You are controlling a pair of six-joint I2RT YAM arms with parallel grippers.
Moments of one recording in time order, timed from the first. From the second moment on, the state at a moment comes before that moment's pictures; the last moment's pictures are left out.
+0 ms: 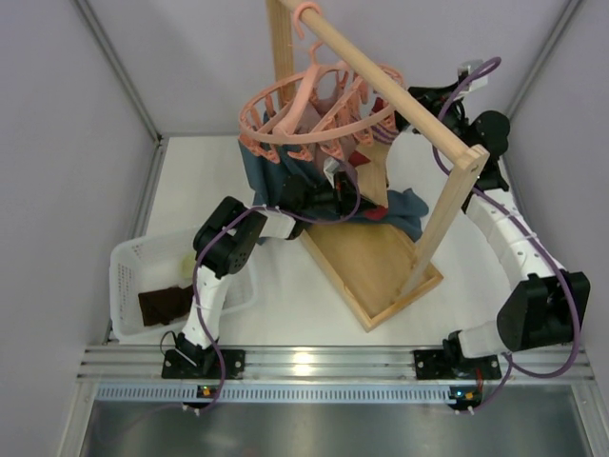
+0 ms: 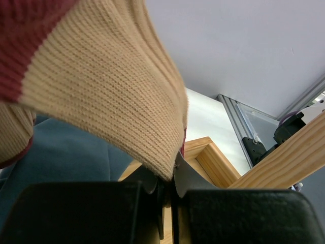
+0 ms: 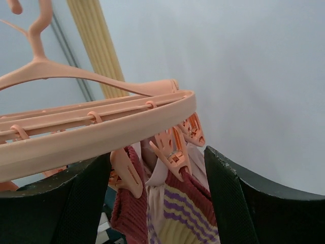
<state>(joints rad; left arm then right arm) -0.58 2.23 1.28 1.28 0.95 -0.71 0.17 1.43 1.27 0.52 -0.46 0.35</state>
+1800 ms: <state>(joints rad) -0.58 2.23 1.27 1.28 0.96 -0.71 0.17 1.40 1.19 0.60 -0.55 0.33</state>
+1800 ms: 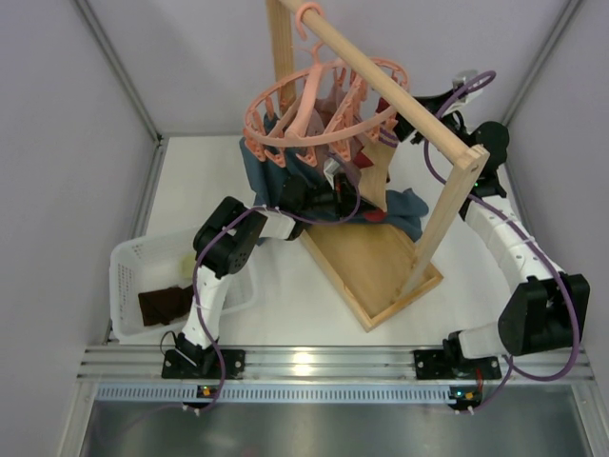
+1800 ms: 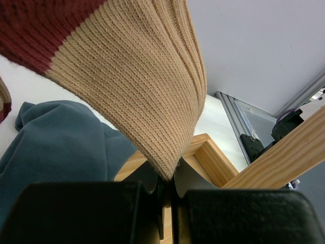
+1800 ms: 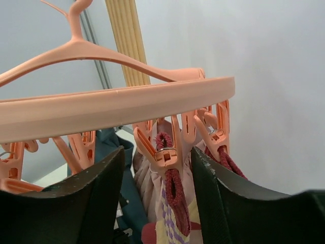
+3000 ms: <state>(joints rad) -0.60 1.77 0.97 0.94 0.71 -0.56 0.17 1.44 1.20 0.65 -0.52 0.37</state>
